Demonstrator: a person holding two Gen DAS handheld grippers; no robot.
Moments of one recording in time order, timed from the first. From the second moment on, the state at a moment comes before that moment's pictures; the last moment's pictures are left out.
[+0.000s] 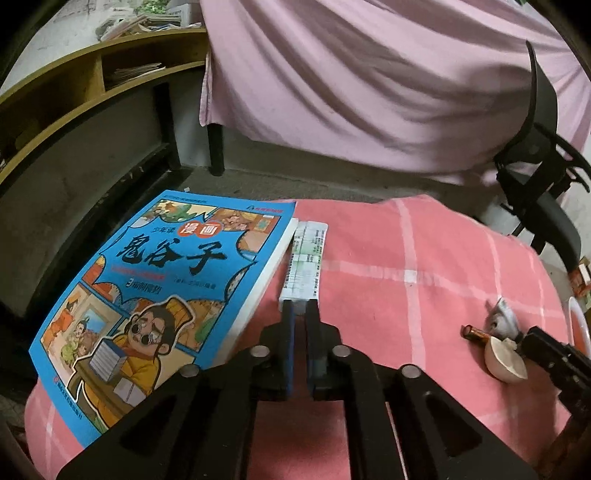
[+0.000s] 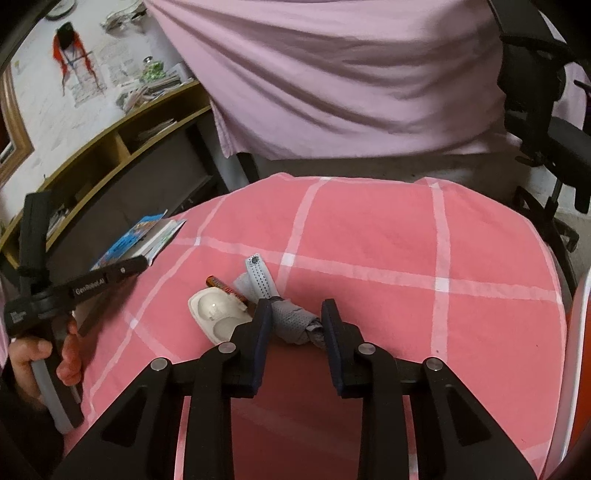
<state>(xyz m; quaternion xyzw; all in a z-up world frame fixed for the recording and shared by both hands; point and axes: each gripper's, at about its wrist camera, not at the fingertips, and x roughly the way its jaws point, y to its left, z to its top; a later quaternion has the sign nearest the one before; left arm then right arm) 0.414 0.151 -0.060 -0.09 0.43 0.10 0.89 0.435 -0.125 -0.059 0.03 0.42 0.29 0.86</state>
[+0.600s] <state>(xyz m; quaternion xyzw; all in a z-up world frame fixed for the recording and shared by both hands) 0.443 0.152 -0.071 -0.09 0.45 0.10 0.88 0.442 -0.136 -0.064 0.08 0.44 0.30 0.84</state>
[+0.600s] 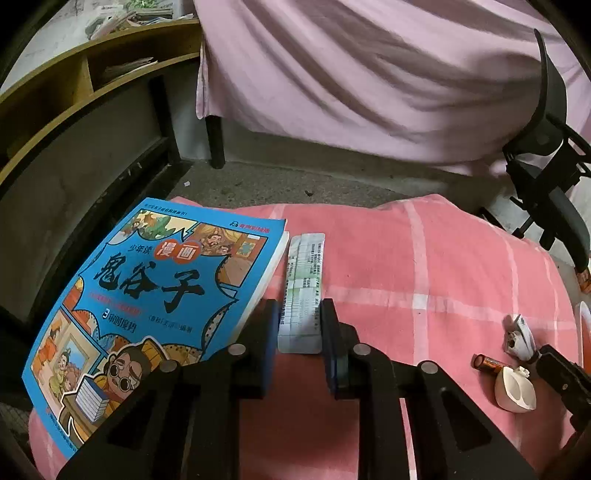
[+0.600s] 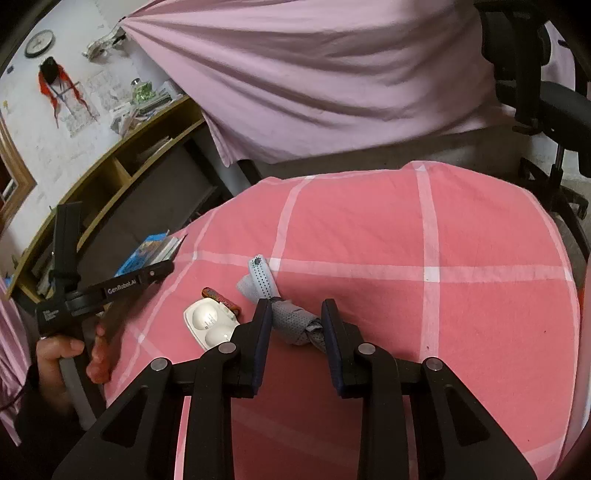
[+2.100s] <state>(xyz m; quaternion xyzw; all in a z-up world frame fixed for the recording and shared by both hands) 0.302 0.023 0.033 -0.06 0.12 -0.02 0.99 0.329 -0.209 0.008 0.10 0.11 0.26 0.95</state>
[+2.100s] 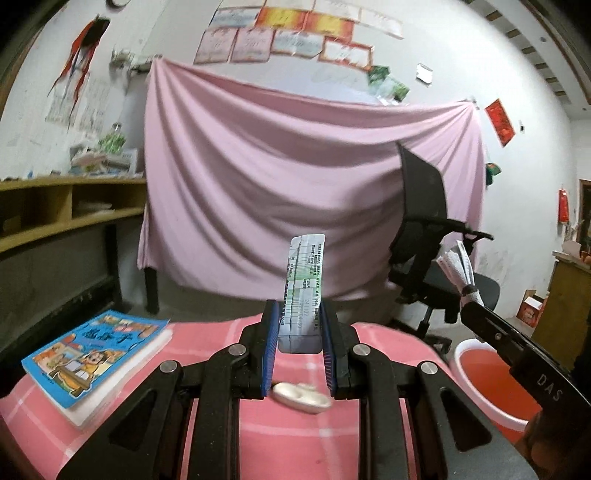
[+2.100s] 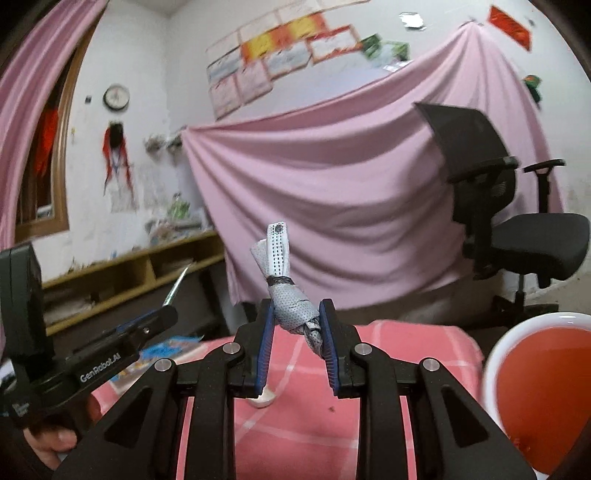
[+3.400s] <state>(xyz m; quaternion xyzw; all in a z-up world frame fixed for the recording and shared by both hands) 0.375 -0.255 0.025 0.00 0.28 -0.26 0.93 0.335 -0.438 -0.029 0.26 0.21 0.05 0.94</state>
